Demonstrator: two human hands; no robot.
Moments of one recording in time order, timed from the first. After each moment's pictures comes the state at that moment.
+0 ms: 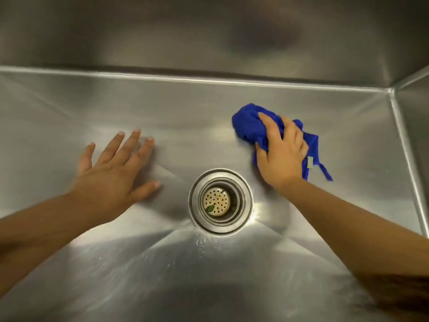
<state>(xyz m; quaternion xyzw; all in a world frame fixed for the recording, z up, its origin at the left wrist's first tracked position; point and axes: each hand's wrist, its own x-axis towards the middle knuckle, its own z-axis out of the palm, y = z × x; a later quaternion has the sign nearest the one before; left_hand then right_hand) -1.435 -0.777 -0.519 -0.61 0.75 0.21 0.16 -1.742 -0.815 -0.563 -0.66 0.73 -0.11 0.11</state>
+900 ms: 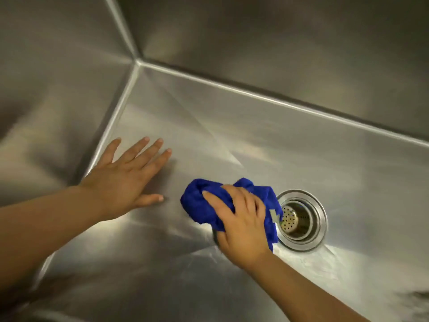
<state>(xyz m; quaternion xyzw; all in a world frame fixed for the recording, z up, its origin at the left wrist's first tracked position) -1.287 -0.718 -0.505 -0.60 0.77 0.10 0.20 -1.555 -0.703 -0.568 -0.86 0.47 -0.09 0.18</state>
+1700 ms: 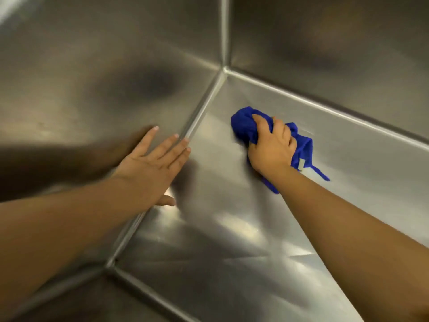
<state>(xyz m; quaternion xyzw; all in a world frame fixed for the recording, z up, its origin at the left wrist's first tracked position) -1.236 -0.677 -0.460 -0.58 0.68 0.04 0.44 -1.413 -0.824 -0.553 -0.79 0.58 -0.05 0.20</state>
